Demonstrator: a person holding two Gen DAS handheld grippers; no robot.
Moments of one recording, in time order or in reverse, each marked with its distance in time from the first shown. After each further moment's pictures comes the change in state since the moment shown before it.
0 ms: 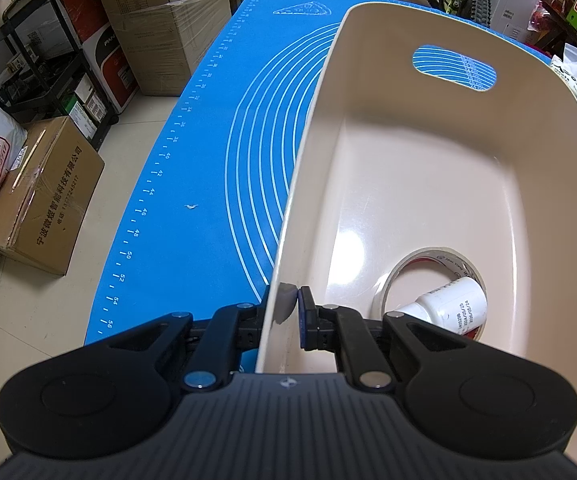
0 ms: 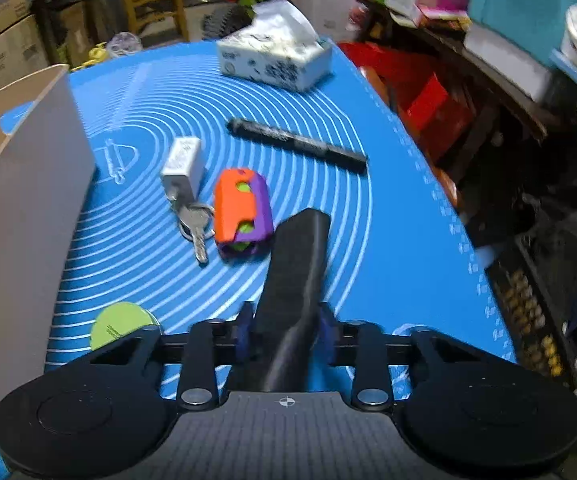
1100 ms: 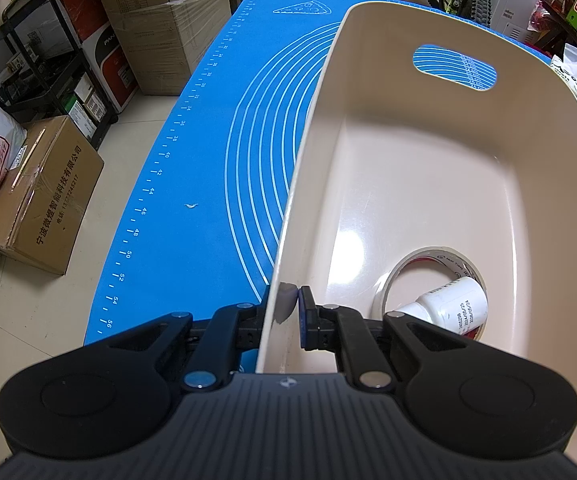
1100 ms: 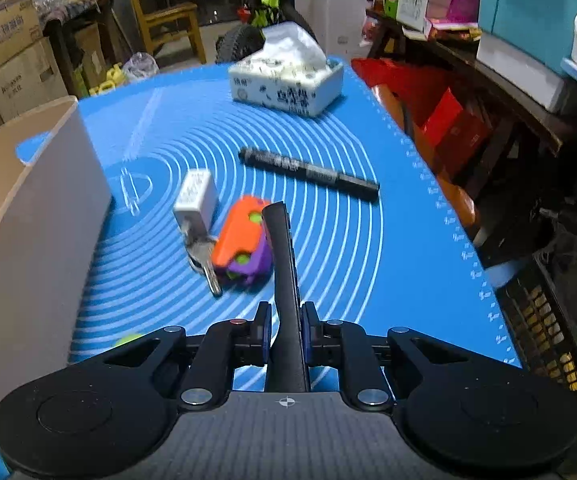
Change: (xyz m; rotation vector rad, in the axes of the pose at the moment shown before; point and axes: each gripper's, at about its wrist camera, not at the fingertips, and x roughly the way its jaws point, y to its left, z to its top) left arm 0.000 0.000 -0.001 0.001 0.000 0.000; right arm -0.004 -0.011 0.013 0.042 -0.061 0.078
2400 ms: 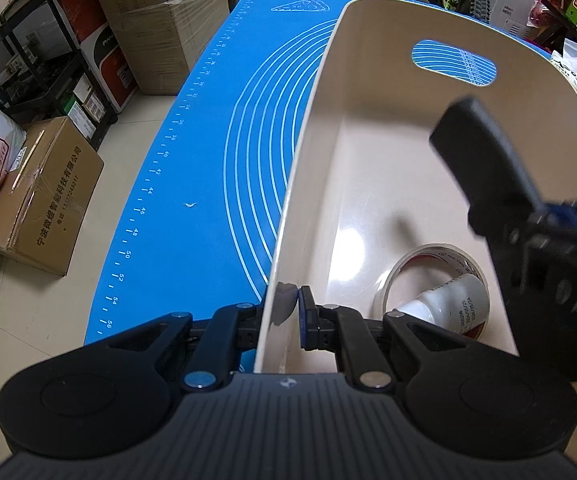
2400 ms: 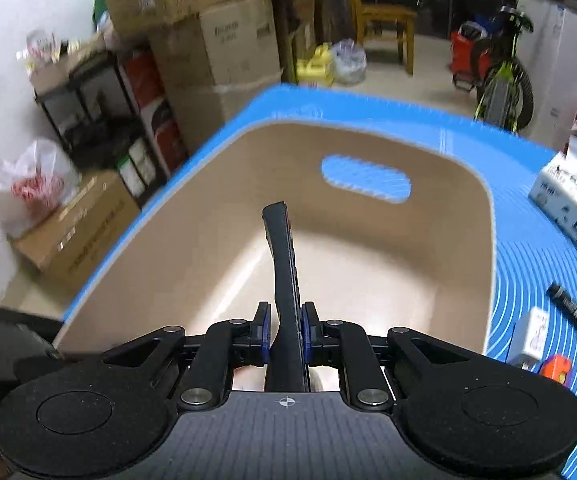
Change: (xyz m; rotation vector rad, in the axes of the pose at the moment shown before) left arm 0.003 -0.002 0.000 0.007 0.005 0.005; right arm -0.011 0.228 0.043 -0.414 0.059 0.382
